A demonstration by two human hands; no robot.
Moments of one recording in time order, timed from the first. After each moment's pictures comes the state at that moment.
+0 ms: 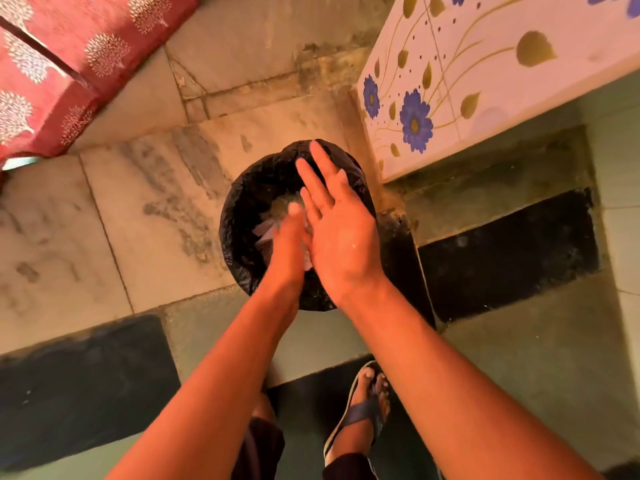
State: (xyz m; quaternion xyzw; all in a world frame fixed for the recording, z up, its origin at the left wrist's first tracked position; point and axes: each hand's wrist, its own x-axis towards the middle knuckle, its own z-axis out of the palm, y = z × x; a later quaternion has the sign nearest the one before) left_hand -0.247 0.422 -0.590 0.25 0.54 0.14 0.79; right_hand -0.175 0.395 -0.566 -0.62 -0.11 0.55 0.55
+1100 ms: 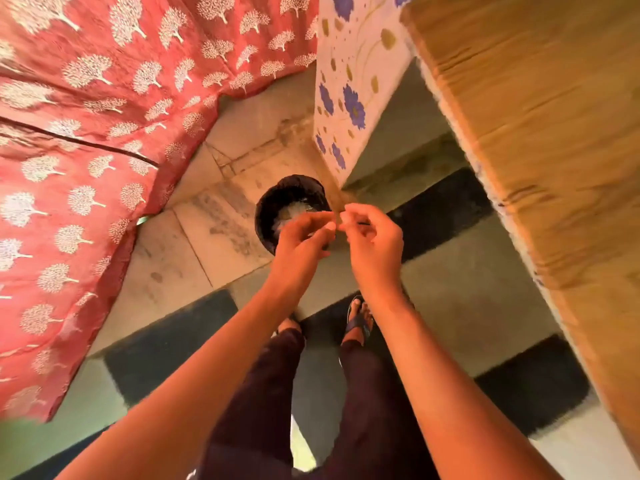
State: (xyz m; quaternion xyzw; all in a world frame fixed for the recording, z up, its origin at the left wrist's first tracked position) left_hand -0.281 0.341 -0.162 0.54 0.47 0.04 0.70; right_hand -0.195 0.257 -0.185 -0.81 -0.10 0.27 0.51
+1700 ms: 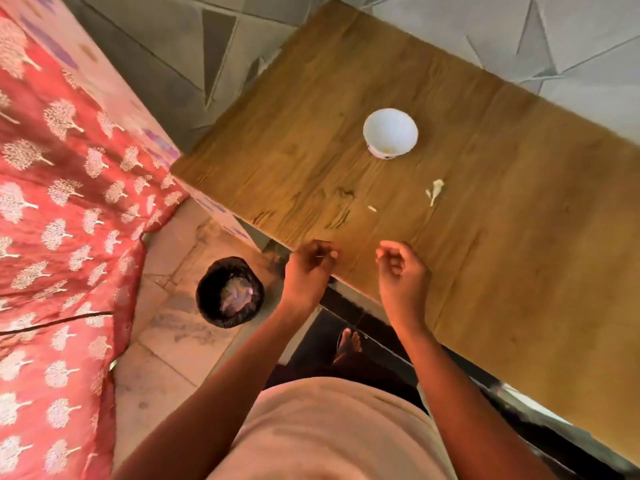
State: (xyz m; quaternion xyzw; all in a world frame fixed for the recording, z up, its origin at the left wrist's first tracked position) left_hand -0.181 0.118 0.000 0.72 0.25 -0.03 0.65; right_hand -0.151 -0.044 -0.003 -0.85 0.04 -0.02 0.53
